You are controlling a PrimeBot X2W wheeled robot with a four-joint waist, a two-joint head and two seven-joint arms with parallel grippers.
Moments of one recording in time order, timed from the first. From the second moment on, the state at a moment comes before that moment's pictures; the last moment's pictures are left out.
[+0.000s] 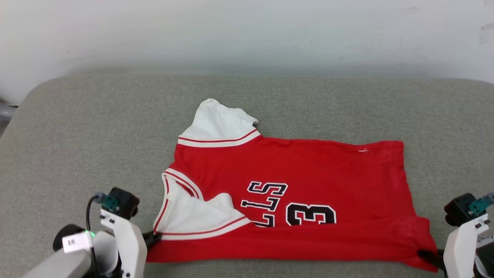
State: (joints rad) left arm -0.41 0.79 -0.87 0.20 -0.99 -0.01 0.34; right arm -0.15 -0.77 0.46 0.13 0.86 0.13 0.63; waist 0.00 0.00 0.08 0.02
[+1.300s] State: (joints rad) left arm -0.86 0.73 -0.76 0.36 -0.87 -0.01 0.27; right arm -0.13 -0.33 0.03 -0.05 0.39 0.13 0.06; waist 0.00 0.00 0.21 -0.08
